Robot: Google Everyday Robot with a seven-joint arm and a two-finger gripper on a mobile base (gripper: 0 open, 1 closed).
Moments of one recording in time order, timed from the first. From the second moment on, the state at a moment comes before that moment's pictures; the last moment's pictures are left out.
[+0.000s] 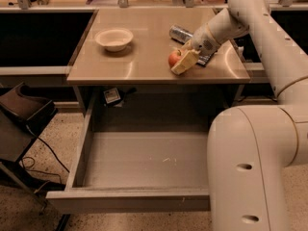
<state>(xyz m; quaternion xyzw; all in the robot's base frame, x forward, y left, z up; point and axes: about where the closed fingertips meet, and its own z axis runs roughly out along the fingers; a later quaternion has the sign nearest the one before) 0.744 -0.105 0.819 -0.58 0.73 0.23 0.28</state>
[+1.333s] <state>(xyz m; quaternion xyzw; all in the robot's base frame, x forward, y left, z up) 0.745 -0.103 0.820 -0.57 0.73 0.24 0.28</state>
